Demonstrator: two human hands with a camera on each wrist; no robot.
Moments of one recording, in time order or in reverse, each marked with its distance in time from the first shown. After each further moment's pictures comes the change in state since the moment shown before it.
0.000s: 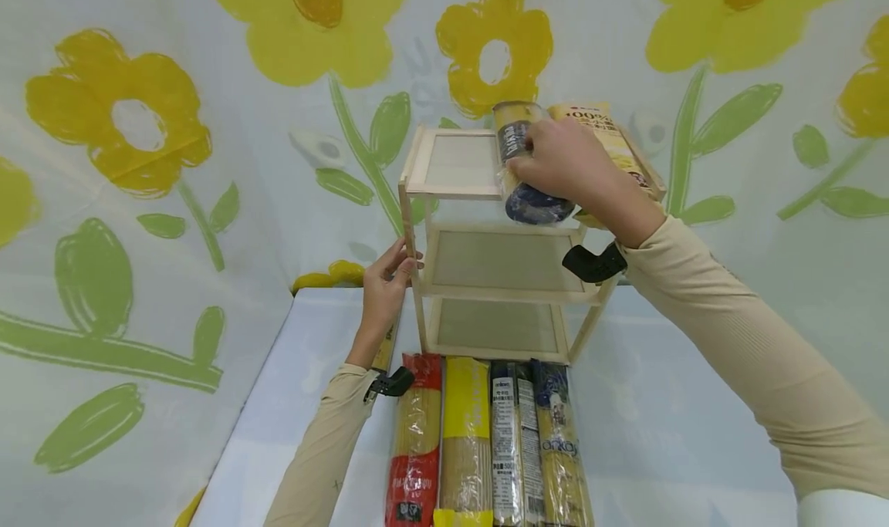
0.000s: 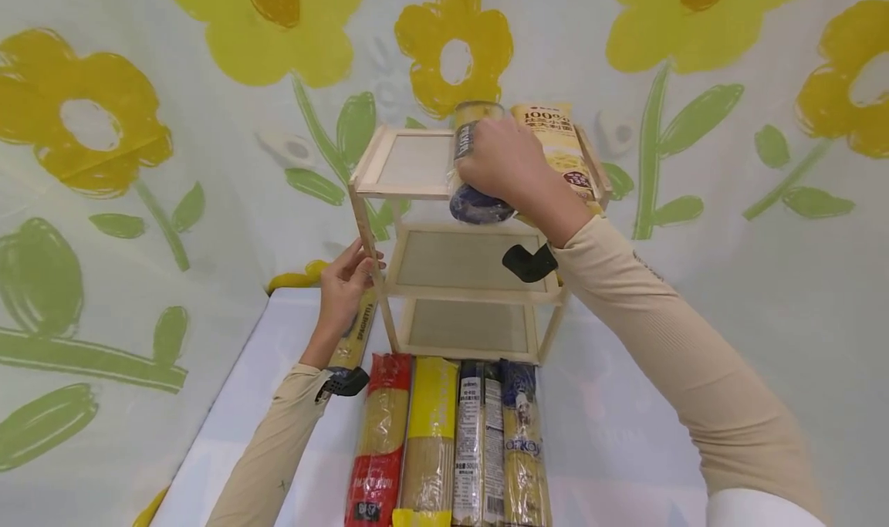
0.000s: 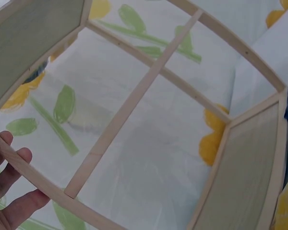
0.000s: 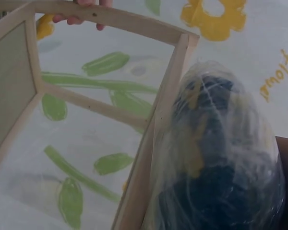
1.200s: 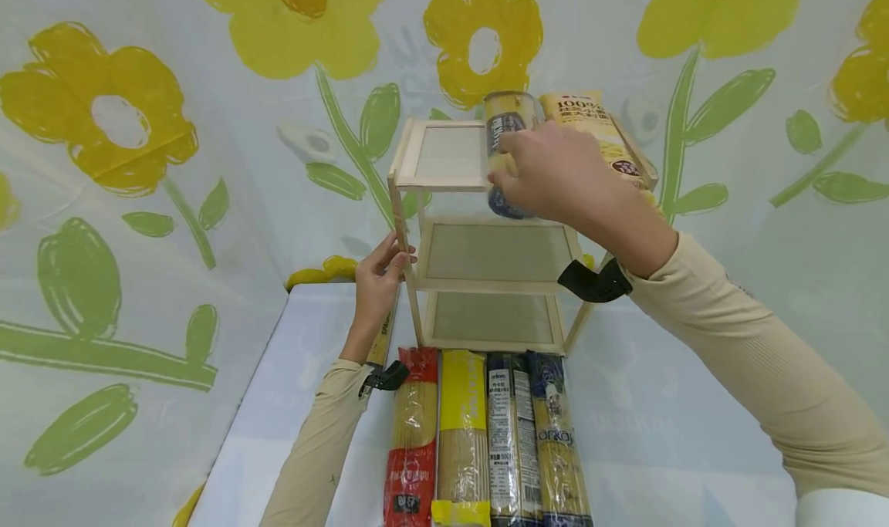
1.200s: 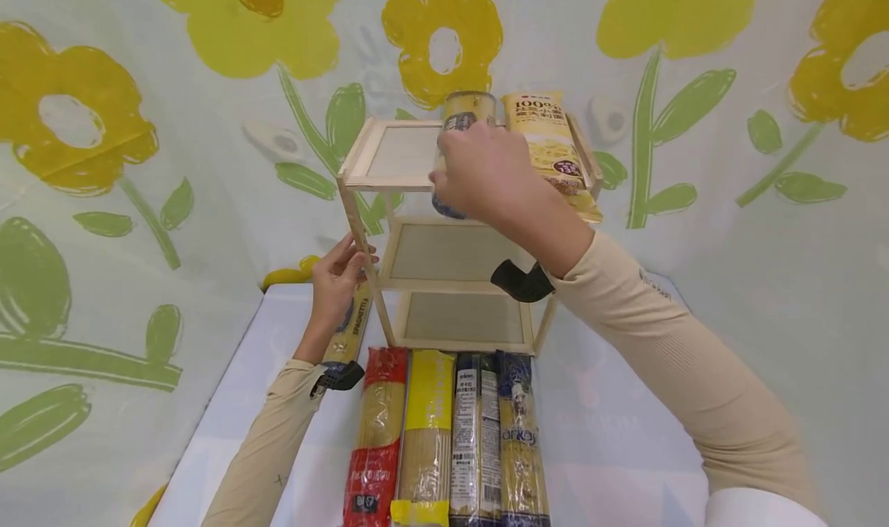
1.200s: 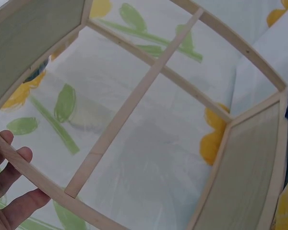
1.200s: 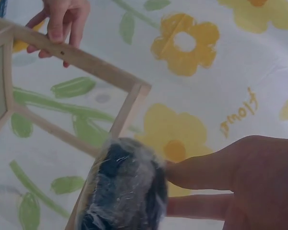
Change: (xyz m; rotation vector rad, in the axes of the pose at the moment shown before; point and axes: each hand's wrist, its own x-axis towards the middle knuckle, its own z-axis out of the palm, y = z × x) left_hand 0.001 0.003 0.003 0.019 0.010 0.009; right_hand -0.039 -0.031 -0.020 -0.089 -0.141 -0.020
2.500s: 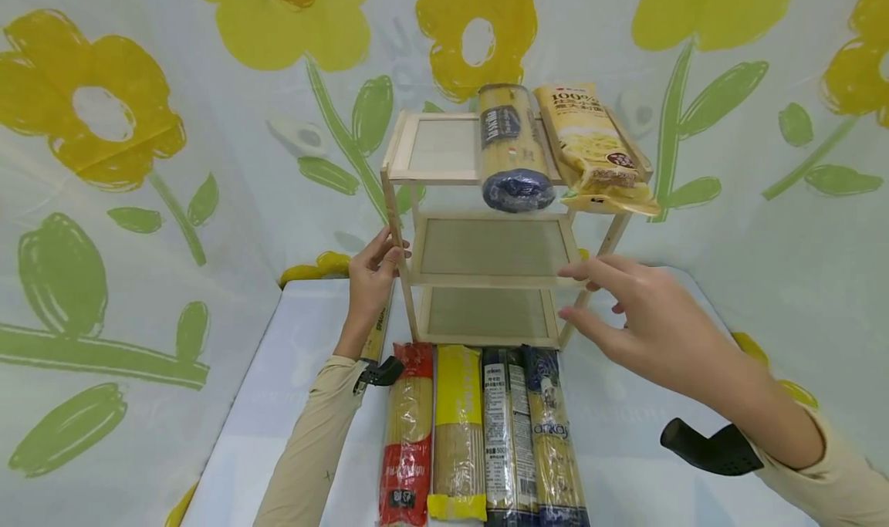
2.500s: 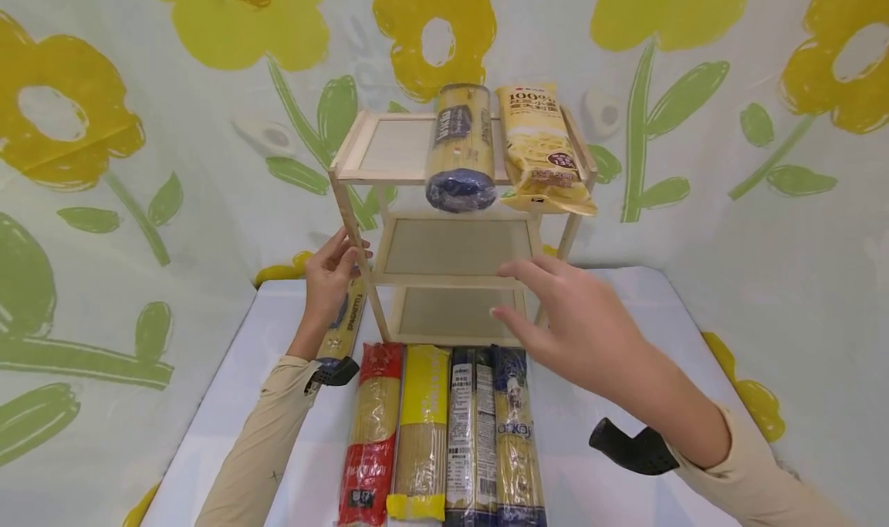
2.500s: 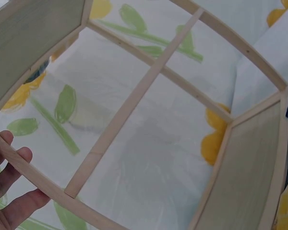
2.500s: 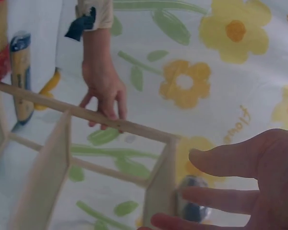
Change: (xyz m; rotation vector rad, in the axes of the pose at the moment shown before) left_hand 0.001 -0.001 0.000 0.014 -0.003 0.024; right_hand -0.139 0.032 0.071 0.315 0.257 -0.145
